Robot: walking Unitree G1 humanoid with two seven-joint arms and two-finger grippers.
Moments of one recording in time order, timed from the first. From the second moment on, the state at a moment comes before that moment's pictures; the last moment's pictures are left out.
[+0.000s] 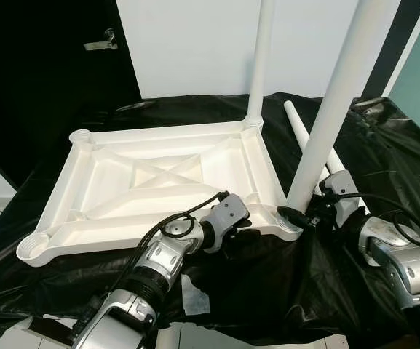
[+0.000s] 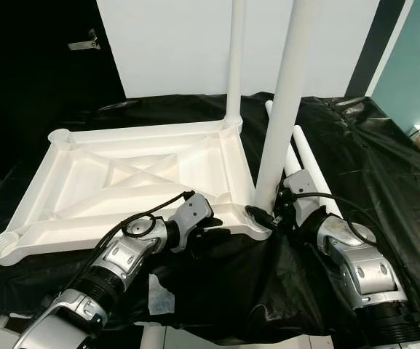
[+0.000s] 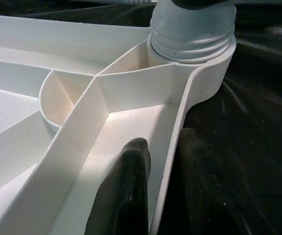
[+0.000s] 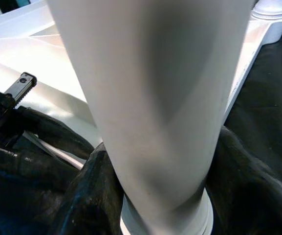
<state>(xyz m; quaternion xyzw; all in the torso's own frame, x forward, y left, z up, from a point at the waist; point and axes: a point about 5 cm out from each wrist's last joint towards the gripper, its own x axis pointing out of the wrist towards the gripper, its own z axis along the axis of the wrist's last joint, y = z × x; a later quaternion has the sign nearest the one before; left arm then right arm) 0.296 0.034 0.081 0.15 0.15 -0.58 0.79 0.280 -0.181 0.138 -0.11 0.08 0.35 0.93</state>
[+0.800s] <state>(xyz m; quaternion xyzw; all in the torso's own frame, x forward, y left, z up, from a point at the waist) 0.301 0.039 0.080 0.15 0.16 -0.57 0.79 0.279 -0.136 0.102 -0.03 0.01 0.08 1.00</state>
